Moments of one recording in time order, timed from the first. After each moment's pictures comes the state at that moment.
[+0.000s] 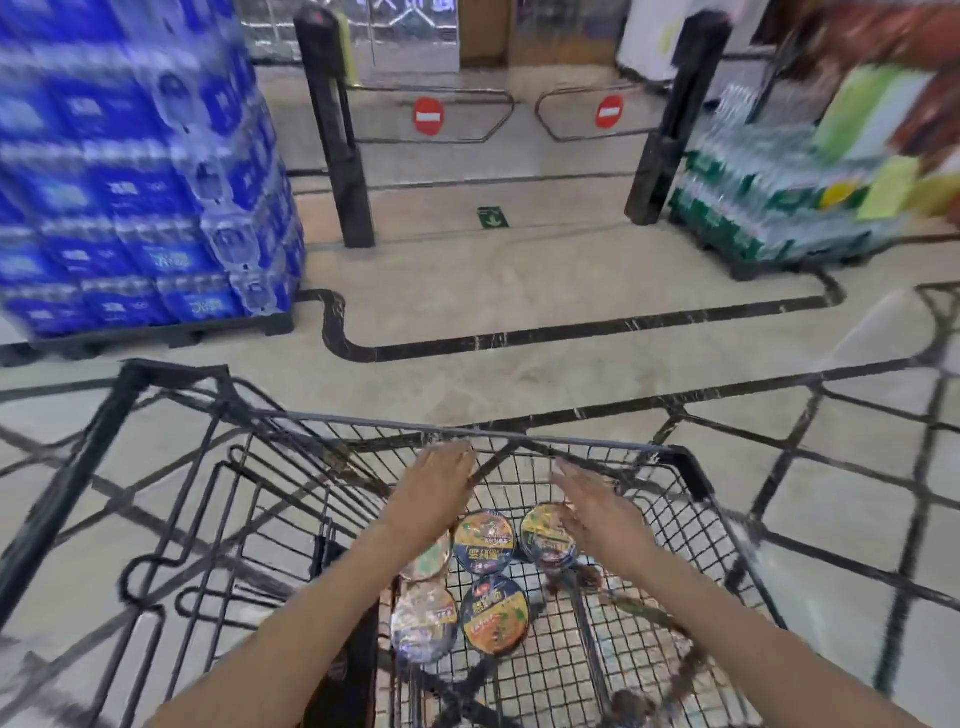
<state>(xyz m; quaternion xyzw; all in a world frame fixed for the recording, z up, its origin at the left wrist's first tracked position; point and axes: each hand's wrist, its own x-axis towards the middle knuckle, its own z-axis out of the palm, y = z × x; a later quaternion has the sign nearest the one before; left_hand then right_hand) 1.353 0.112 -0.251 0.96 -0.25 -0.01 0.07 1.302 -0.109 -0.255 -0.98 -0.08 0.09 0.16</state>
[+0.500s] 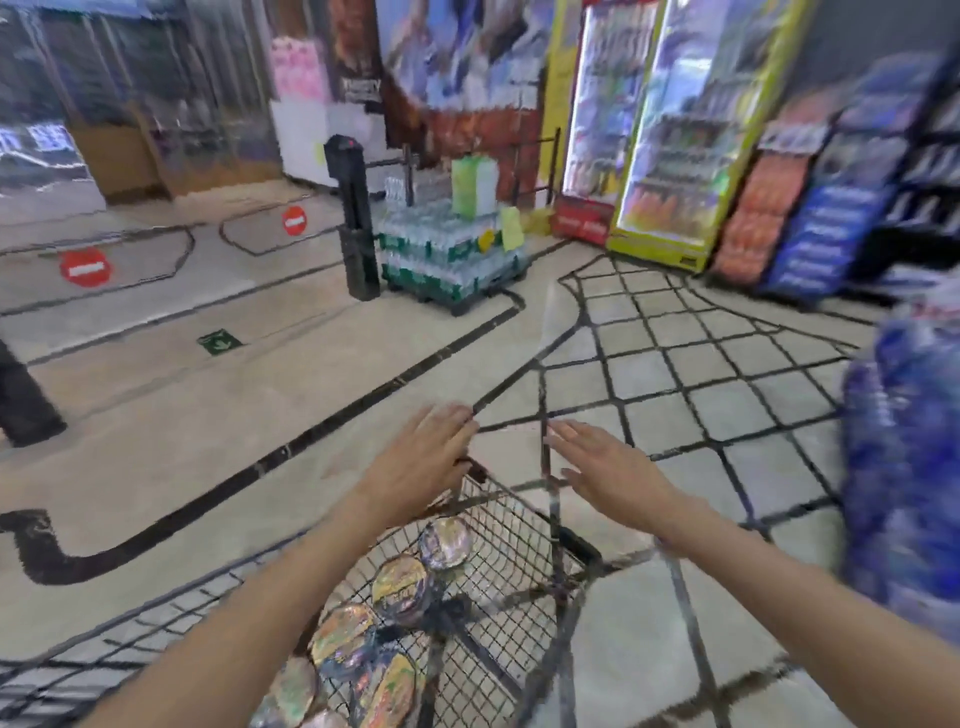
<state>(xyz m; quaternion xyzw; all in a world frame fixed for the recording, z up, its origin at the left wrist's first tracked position) 1.317 -0.038 -0.118 0.73 -0.64 0.23 -0.02 1.115 -0.214 -0.109 -0.99 0.12 -0.06 -0.05</state>
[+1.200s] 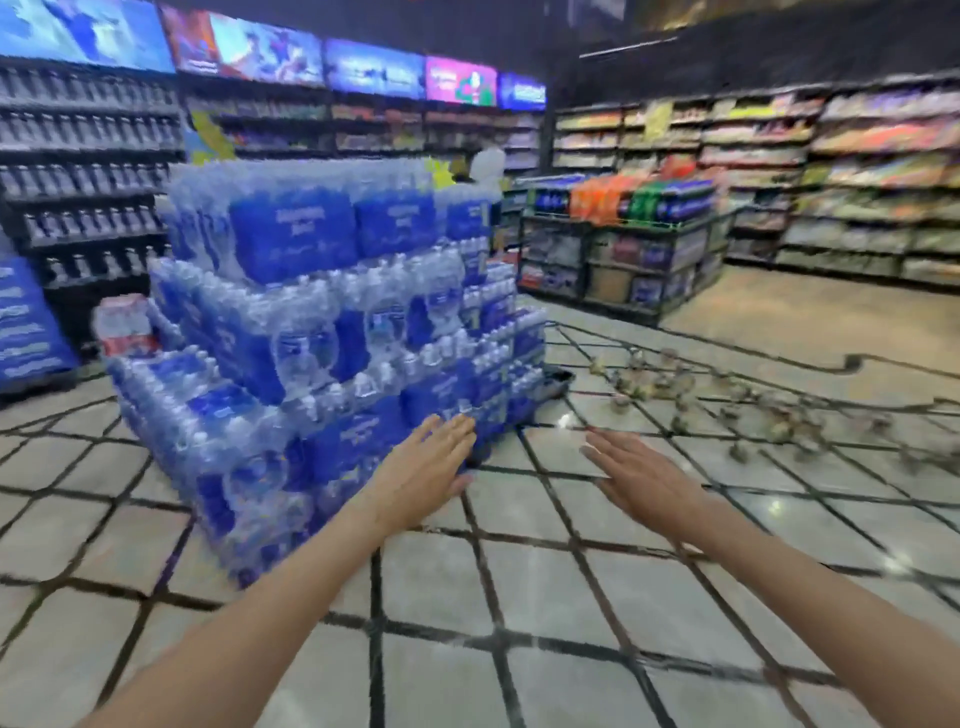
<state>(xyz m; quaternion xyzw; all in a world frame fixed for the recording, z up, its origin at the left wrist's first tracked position) 0.517 -0.141 -0.060 0.08 -0.96 0.26 0.08 0.293 0.069 -0.072 -0.63 0.76 0.04 -0.16</state>
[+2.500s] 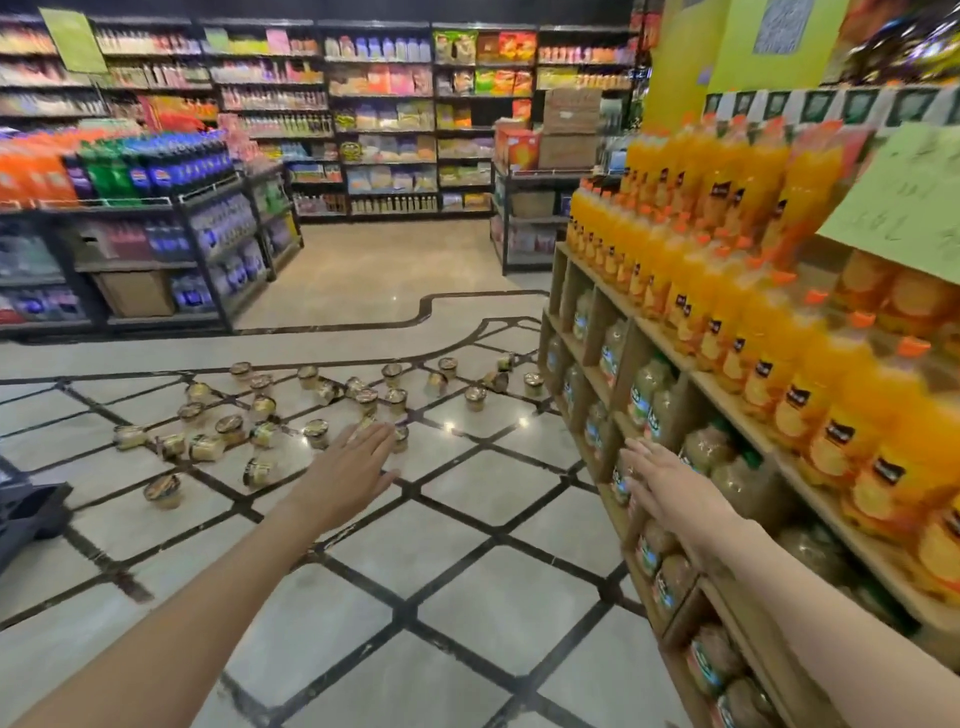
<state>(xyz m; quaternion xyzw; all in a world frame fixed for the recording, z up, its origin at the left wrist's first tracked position) -0.544 0.317 -0.126 -0.19 -0.97 0.13 0.06 -0.516 0.720 -0.140 -0.11 0.99 -0.04 -0.05</state>
